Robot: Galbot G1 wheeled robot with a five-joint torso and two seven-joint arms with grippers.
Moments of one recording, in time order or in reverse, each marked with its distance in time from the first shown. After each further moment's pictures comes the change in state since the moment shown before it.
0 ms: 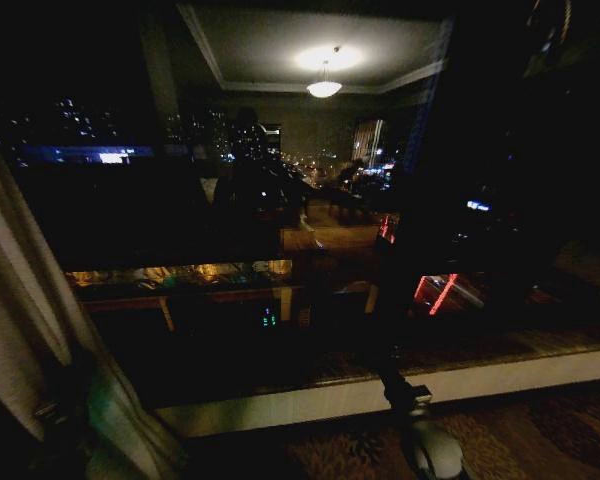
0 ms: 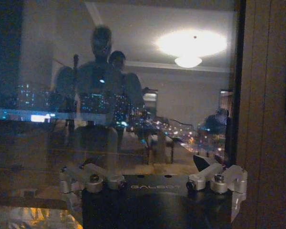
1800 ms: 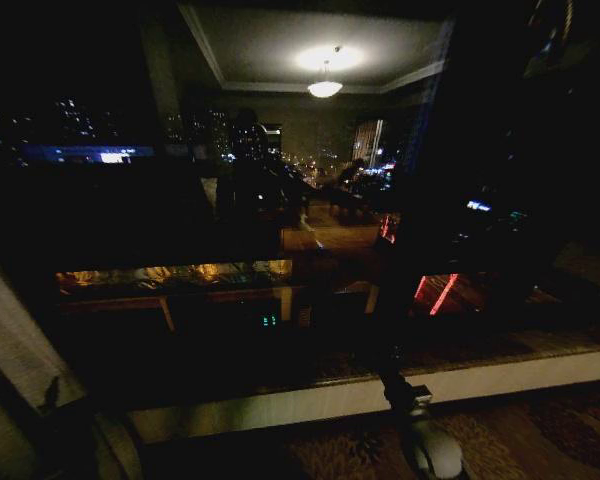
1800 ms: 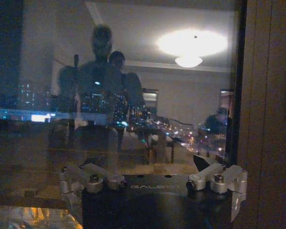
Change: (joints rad) left arm 0.401 -0.201 0.085 -0.460 0.188 -0.151 -0.020; right arm 0.000 0.000 0.000 0.000 0.000 0.000 0.000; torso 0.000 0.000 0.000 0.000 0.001
